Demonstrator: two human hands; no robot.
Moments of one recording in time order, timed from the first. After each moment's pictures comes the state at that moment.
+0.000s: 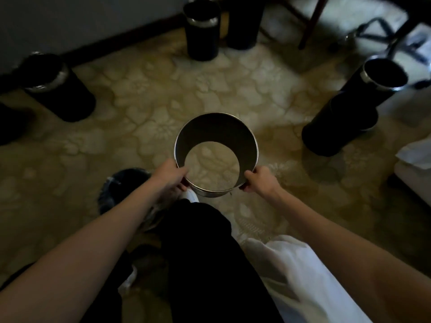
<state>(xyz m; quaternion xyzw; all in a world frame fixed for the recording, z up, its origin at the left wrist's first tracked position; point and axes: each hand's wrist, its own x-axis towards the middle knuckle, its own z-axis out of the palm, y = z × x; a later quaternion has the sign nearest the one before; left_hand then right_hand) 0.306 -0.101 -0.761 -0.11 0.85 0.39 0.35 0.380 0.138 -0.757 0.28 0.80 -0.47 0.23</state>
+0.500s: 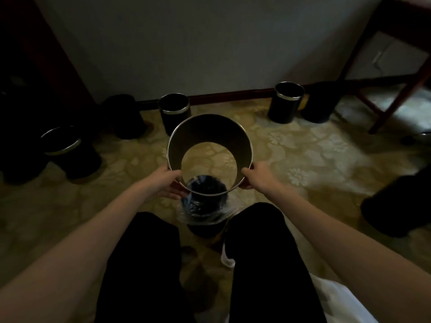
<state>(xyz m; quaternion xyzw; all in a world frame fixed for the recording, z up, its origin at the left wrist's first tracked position) 0.459 -0.321 -0.608 -0.26 0.74 0.59 0.20 0.402 -0.063 -0.618 0.04 0.85 -0.49 0.20</state>
